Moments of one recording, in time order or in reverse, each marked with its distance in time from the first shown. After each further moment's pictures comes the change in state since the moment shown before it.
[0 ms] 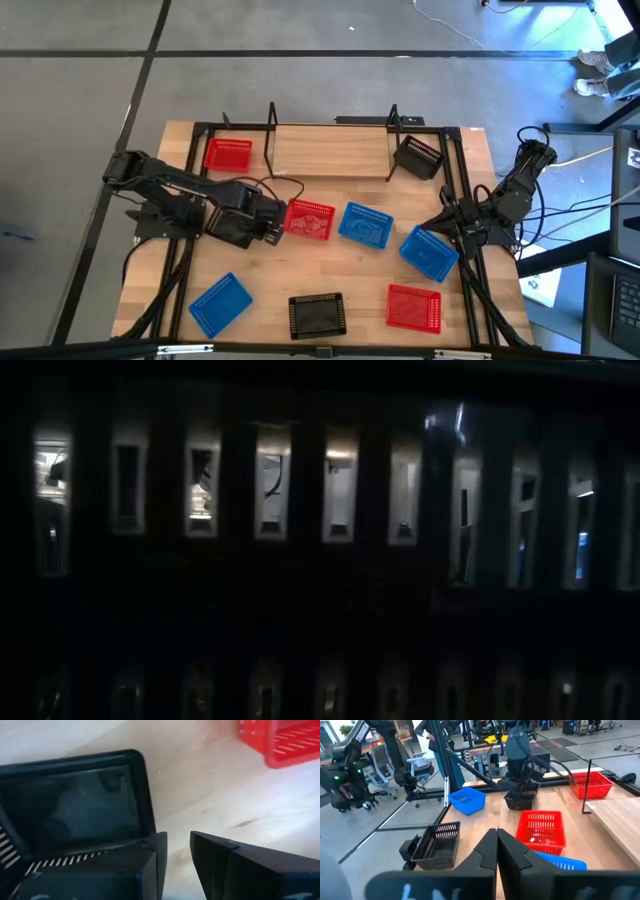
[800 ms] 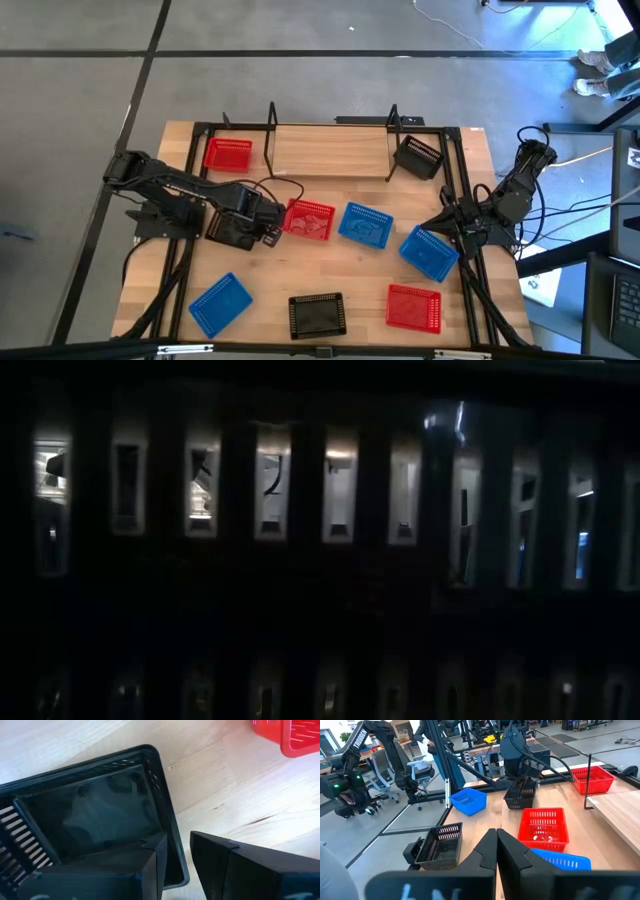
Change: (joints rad) left arm -0.025 0.007 0.019 -0.041 -0.023 -0.005; right arm 0.000 -0.002 0.000 -0.006 0.000 0.047
